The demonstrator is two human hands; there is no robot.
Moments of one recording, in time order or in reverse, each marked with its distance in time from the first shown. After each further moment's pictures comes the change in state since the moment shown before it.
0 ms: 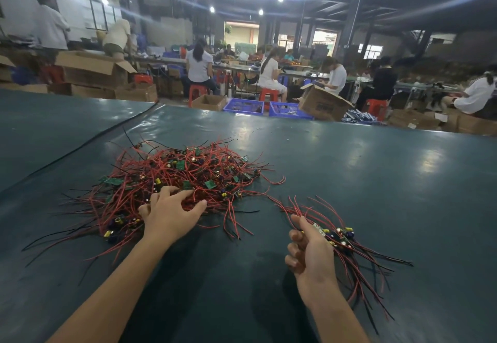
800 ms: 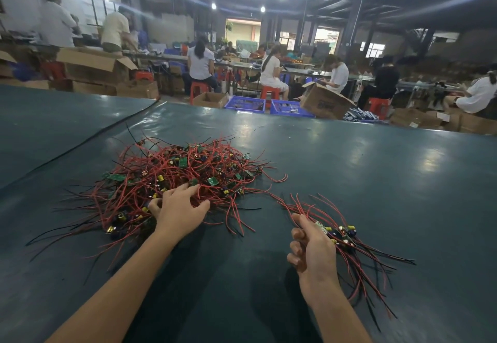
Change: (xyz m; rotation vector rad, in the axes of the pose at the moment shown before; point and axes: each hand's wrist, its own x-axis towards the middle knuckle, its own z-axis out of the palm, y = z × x) left_hand 0.000 0.012 0.004 -0.042 -0.009 0.021; right_hand 0.001 0.003 0.000 -0.040 0.016 -0.046
